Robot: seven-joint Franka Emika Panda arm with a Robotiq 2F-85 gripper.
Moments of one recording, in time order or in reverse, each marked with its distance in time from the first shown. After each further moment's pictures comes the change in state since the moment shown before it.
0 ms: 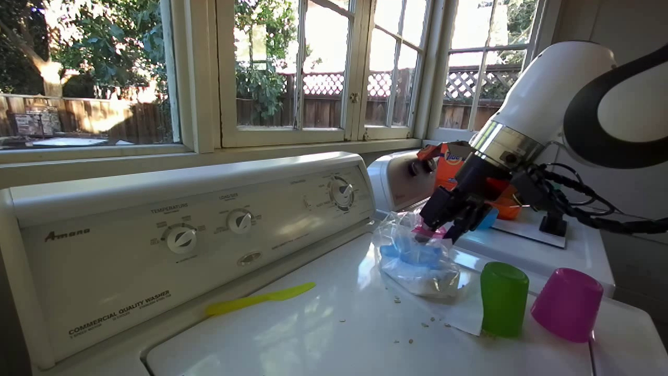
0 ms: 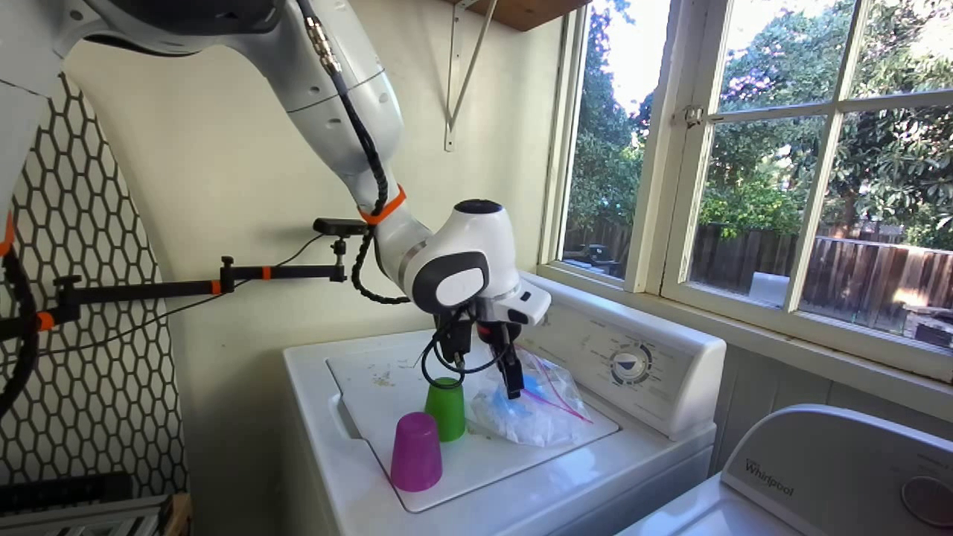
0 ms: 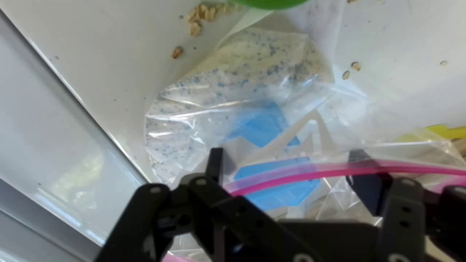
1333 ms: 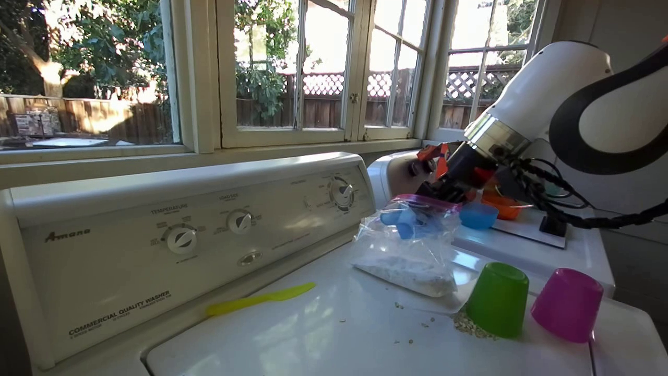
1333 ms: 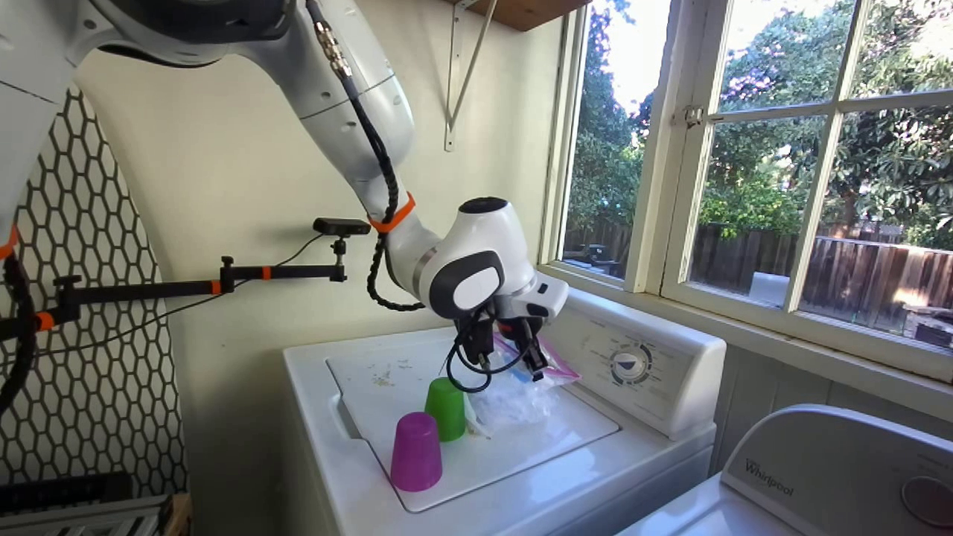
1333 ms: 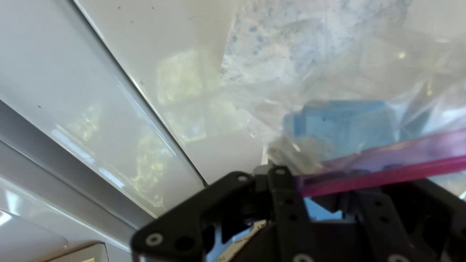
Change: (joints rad) arm 0.039 0.029 -0.085 0.040 -0.079 0.112 0.024
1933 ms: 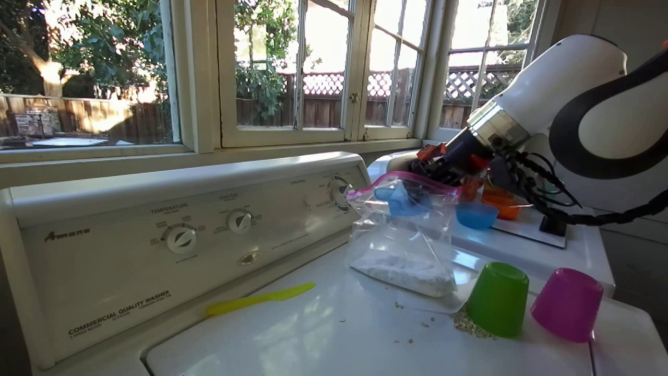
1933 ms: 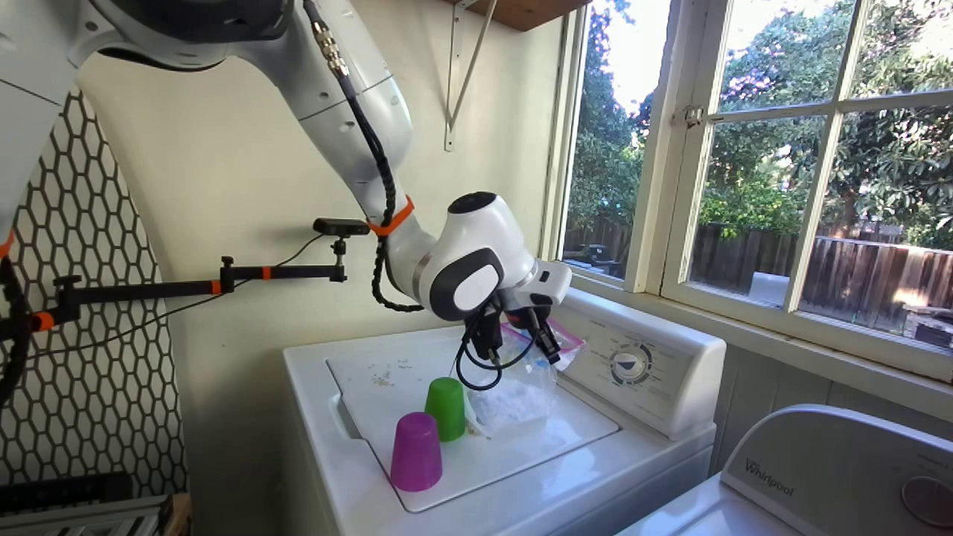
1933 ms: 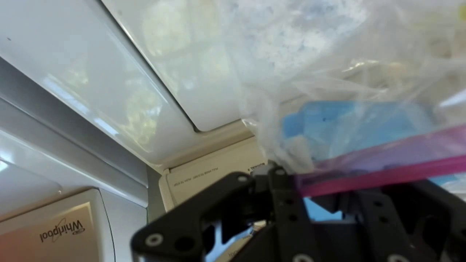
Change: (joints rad) arm 0.087 0.001 -0.096 -0.005 -0.007 0.167 0.024
